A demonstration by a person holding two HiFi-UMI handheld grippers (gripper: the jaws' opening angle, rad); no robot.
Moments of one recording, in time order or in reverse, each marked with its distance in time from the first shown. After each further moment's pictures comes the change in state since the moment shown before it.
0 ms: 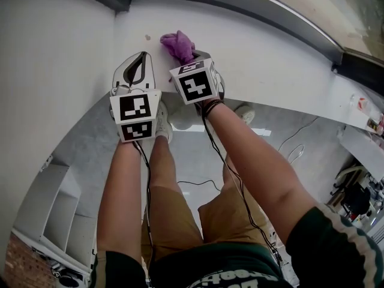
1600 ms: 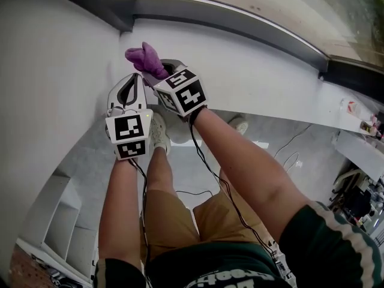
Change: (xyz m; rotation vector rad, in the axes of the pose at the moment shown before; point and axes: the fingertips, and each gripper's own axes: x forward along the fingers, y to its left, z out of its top) left arm -0.041 0.018 0.018 -0.004 0.002 0.027; right arm -0.036 0.084 0.084 -0.016 -0.246 0.380
